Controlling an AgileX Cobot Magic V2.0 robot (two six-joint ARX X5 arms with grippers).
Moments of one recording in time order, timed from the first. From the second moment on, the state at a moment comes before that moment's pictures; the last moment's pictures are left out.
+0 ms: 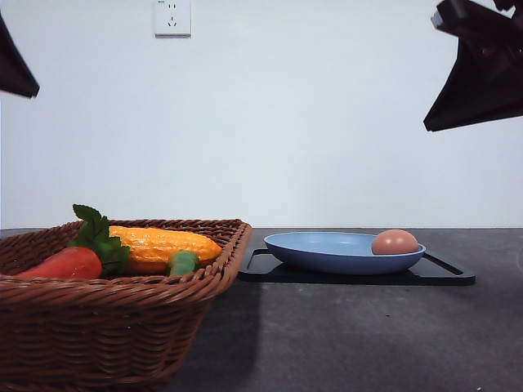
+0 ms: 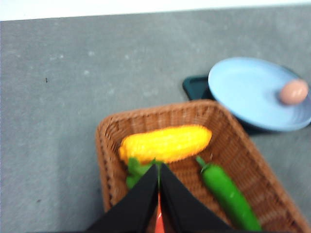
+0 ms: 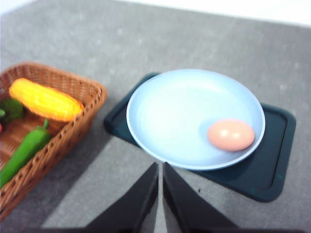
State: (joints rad) left_arx -0.68 0.63 0.53 -0.29 -0.33 -0.25; right_arx 0.59 0.77 0.45 -0.04 0.07 0.14
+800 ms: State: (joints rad) left_arx -0.59 0.37 0.50 -0.24 -0.34 -0.12; right_arx 0.59 0.77 0.45 -0.03 0.08 0.15
